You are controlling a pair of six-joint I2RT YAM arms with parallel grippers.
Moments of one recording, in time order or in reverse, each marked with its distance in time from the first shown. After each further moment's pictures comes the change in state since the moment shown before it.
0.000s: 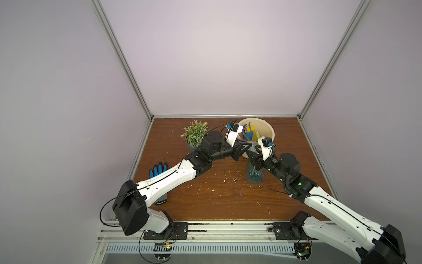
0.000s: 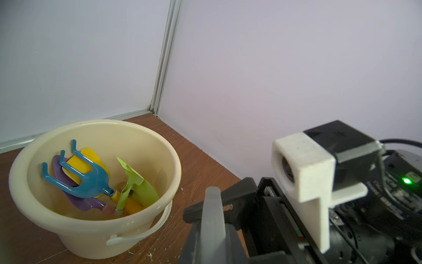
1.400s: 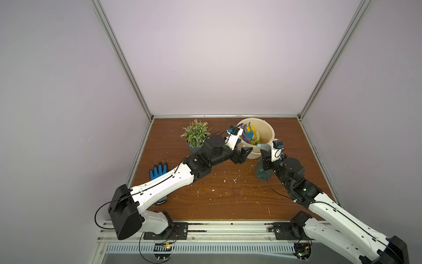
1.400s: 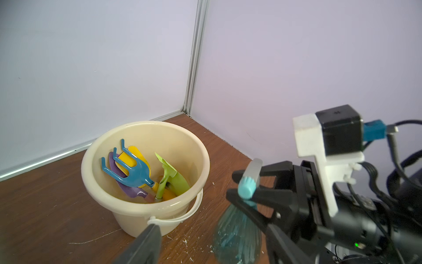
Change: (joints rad) left arm -0.041 -0.075 -0.033 -0.103 -0.253 0.101; right arm -0.068 -0.127 -0.101 -0.042 0.335 -0.021
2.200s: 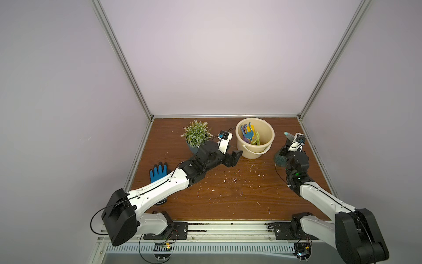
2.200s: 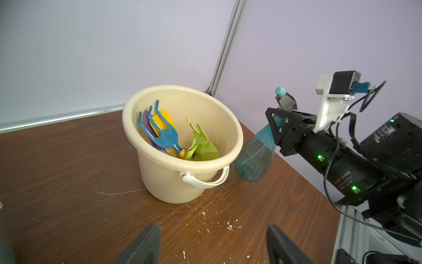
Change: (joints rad) left arm 0.037 -0.064 -0.158 0.019 -0.066 -0.081; right arm -0.401 0.350 -0.133 0.636 0.090 -0.021
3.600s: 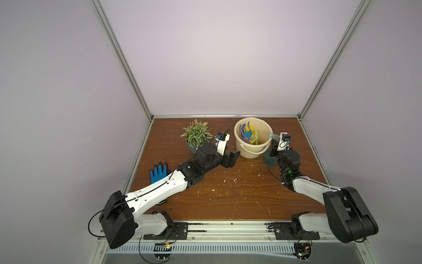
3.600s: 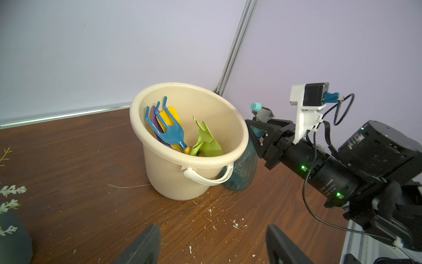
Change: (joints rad) left arm 0.000 -0.024 -0.033 0.003 -0.037 -0.008; right arm 0.060 0.175 0.012 0.117 -0.211 -0.021
